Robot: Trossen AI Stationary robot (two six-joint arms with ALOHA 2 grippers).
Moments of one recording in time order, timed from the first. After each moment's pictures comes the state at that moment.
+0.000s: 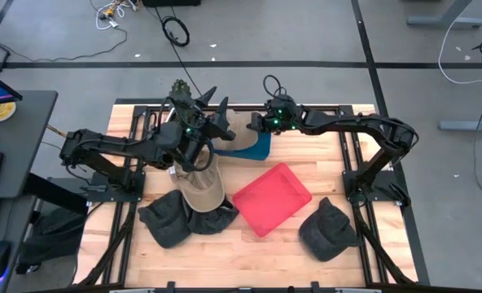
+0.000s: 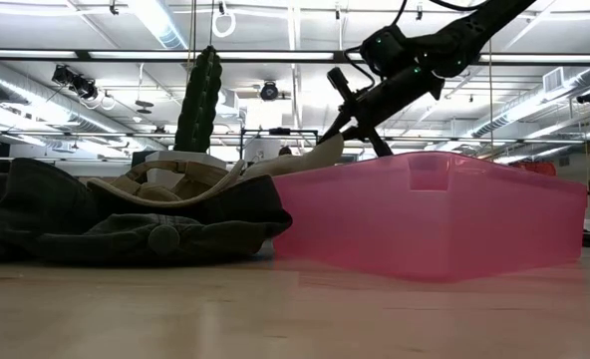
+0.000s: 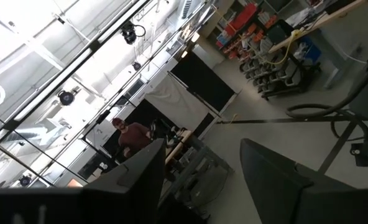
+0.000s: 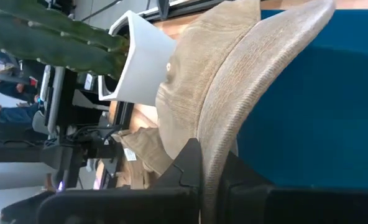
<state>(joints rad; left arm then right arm) -0.12 1.48 1.37 0.53 -1.24 1.16 -0.47 1.63 1.04 0.05 -0.20 1.06</state>
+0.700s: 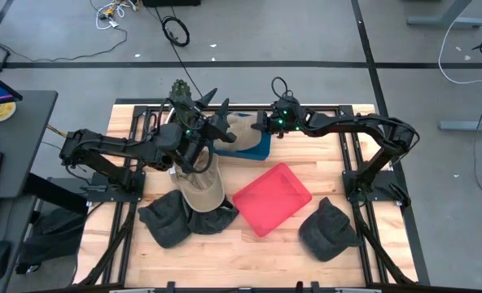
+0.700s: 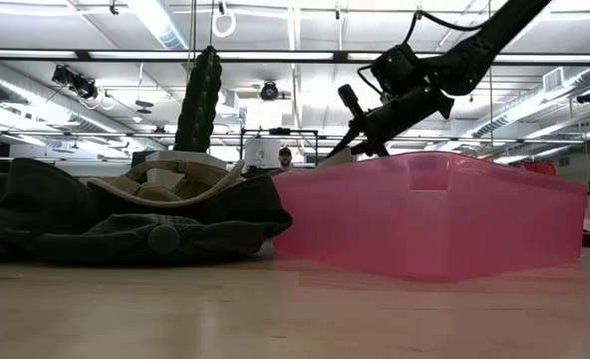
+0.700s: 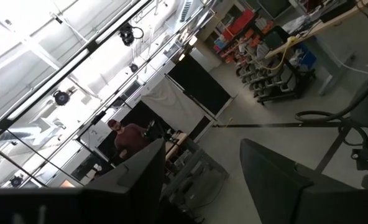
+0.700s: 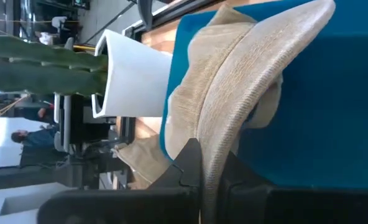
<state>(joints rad) -0.13 1.48 1.37 0.53 -1.23 1.14 -0.53 1.63 0.91 0.20 -0.26 1.19</state>
